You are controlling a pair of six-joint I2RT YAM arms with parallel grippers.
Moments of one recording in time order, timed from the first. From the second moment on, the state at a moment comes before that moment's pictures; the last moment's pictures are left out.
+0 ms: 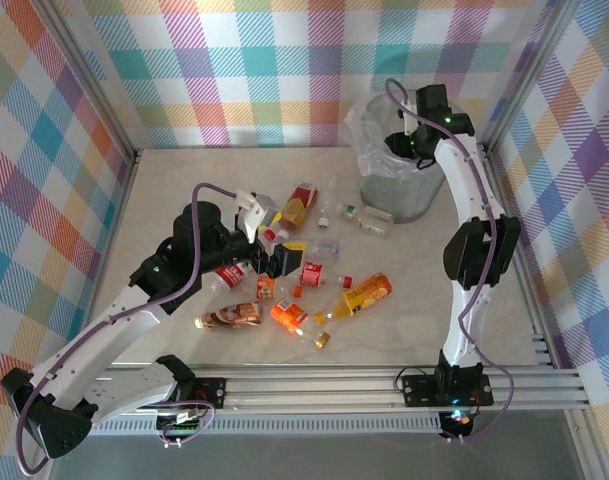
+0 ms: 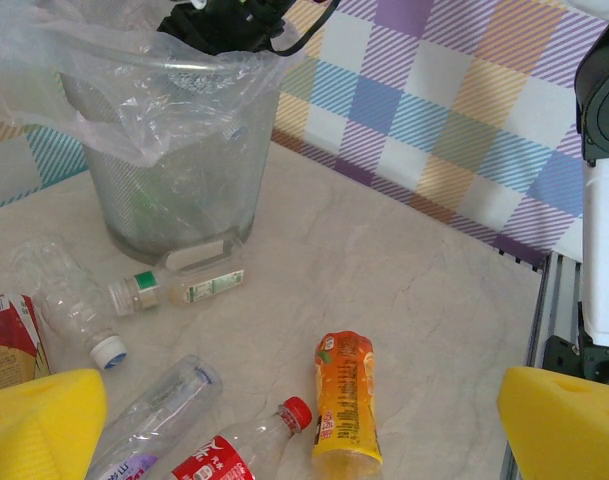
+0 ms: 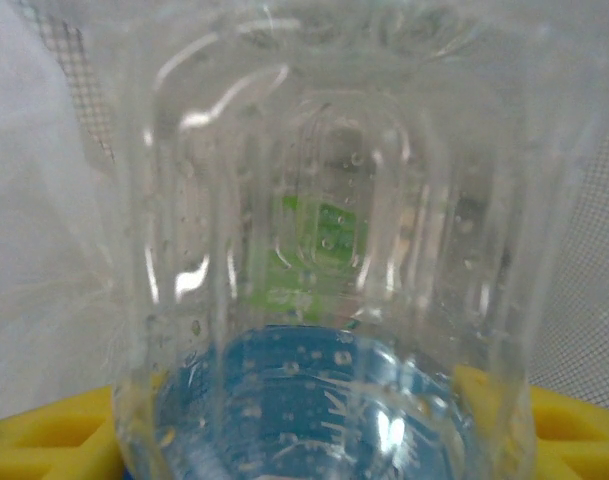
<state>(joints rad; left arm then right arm) -0.67 0.99 1.02 -0.30 0.36 -0.05 0.14 2.11 2.22 -1.05 -0.08 -0.04</state>
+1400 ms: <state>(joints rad) -0.67 1.00 1.03 -0.33 0.37 -0.05 0.12 1.83 2.18 -1.00 -0.28 0.10</state>
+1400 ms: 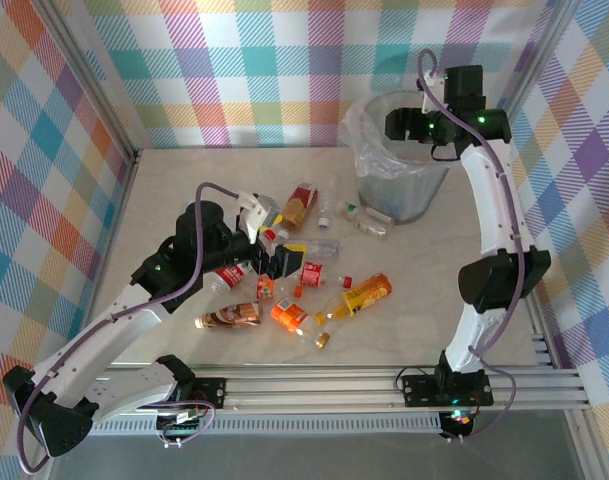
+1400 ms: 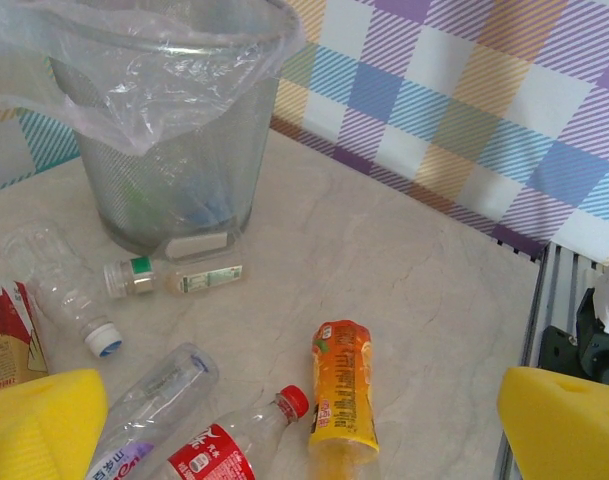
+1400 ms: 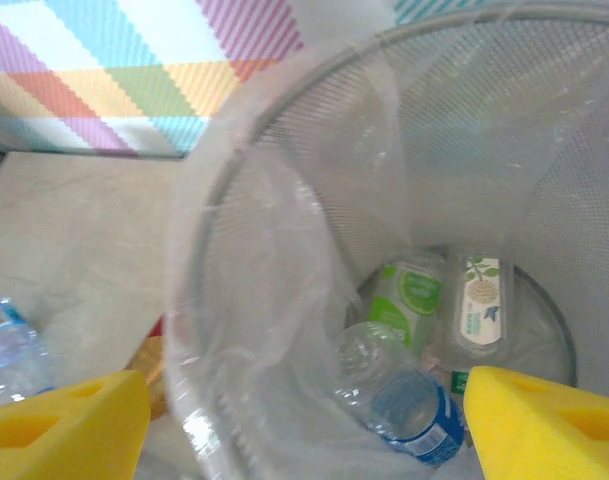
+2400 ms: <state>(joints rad) -0.67 0.82 1.23 -0.82 0.40 0.13 0.81 1.30 1.08 -0.76 -0.29 0.19</state>
